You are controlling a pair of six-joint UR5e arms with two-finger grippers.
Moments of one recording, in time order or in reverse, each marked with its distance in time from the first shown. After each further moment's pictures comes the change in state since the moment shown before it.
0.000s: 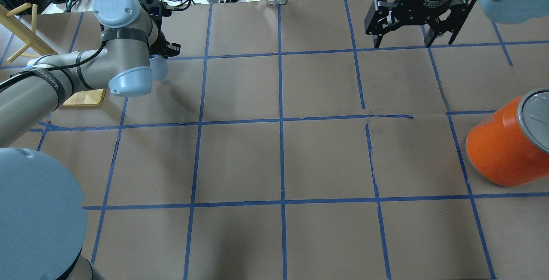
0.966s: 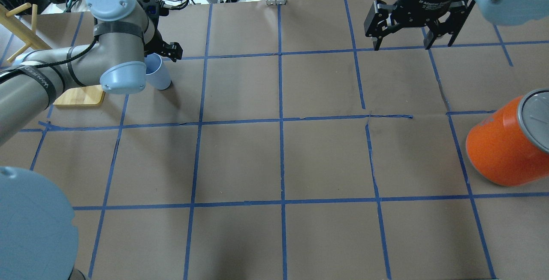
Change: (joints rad) left arm -0.004 0.084 0.018 -0.195 0.002 -0.009; right arm 0.000 0.000 0.006 0.001 0.000 -0.003
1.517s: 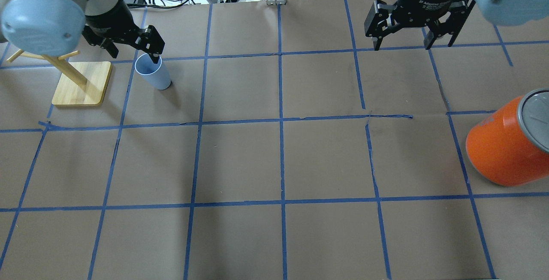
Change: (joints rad) left arm -0.009 0.251 0.177 -0.690 -0.030 -0.057; right arm 0.000 0.000 0.000 -0.001 -0.003 0.003
